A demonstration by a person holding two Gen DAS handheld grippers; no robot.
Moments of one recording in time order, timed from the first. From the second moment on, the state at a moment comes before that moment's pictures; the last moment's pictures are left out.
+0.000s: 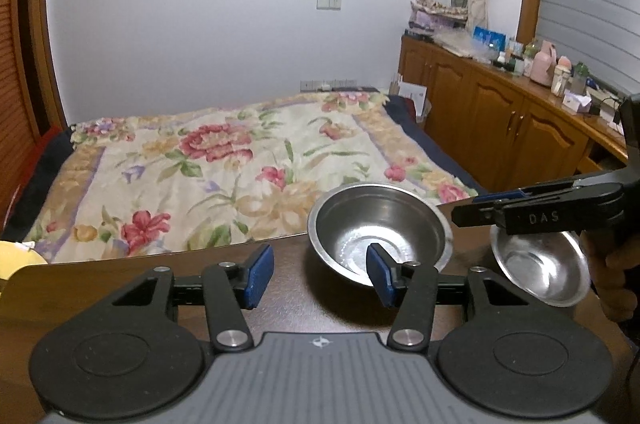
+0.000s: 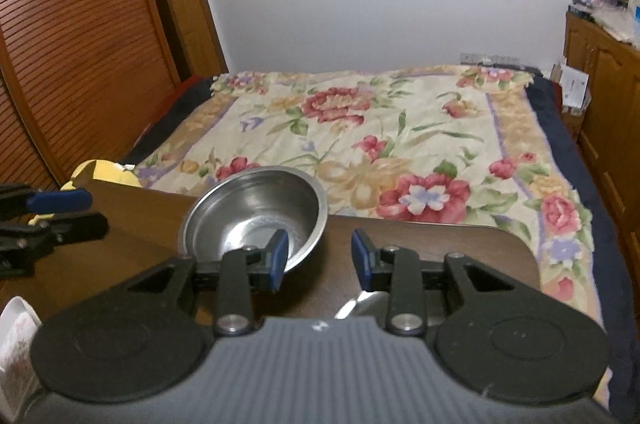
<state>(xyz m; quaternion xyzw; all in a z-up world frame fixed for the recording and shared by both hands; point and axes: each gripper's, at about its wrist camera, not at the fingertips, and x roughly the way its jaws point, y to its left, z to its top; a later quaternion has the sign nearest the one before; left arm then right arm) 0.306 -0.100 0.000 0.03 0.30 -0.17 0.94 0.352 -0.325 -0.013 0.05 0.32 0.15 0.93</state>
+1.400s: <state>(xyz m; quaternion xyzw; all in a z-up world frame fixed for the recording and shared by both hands) 0.345 -0.100 -0.012 0.00 0.35 -0.18 0.92 0.382 -0.307 -0.022 0.09 0.38 0.16 0.91</state>
